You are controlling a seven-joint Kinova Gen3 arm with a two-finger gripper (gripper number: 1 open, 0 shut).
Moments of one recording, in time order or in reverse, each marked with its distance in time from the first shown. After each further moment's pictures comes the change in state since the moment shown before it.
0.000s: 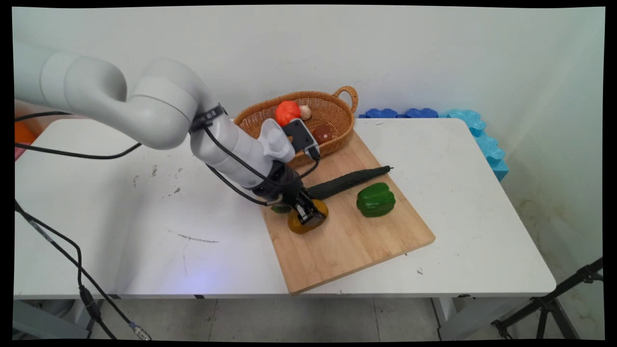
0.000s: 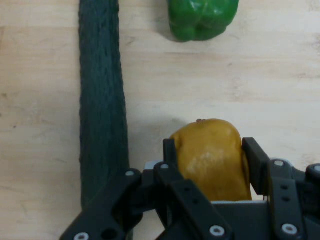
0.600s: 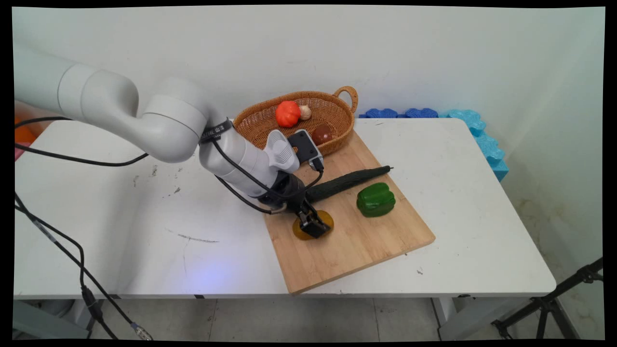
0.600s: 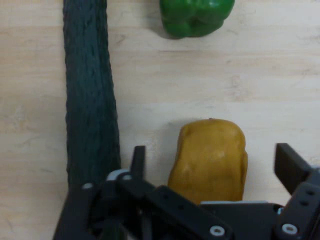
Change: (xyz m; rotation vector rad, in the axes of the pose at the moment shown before) arm -0.006 0.002 0.020 -0.007 0.006 0.023
